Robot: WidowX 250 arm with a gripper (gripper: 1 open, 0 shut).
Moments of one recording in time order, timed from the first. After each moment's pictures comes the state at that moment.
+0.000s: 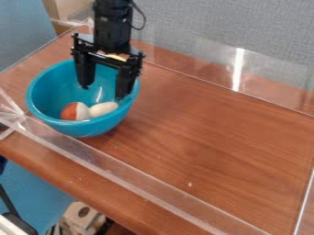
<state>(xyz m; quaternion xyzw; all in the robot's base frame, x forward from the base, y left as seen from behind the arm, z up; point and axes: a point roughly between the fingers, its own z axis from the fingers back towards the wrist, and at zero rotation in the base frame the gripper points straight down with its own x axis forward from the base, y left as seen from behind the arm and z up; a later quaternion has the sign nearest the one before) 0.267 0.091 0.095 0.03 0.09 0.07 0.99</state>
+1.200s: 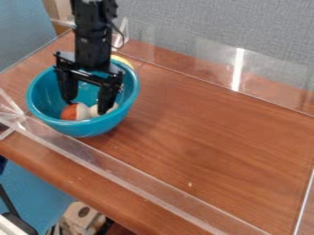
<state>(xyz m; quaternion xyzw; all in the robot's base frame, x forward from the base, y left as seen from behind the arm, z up) 0.255 0.113 0.067 0.04 0.09 0.08 0.99</state>
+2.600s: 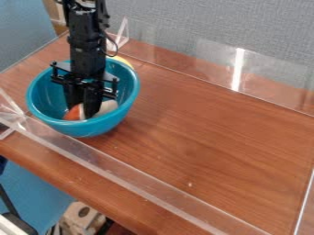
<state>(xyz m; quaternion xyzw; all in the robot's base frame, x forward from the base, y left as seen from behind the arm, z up) 0.253 0.116 0.063 0.01 0.09 0.09 0.99</state>
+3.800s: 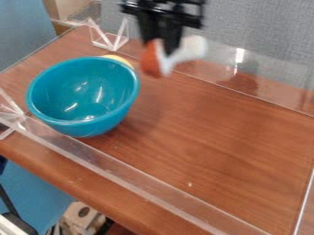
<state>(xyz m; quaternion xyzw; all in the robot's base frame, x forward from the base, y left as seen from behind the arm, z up) 0.292 -0.016 0.164 -0.03 -0.01 -0.04 1.00</state>
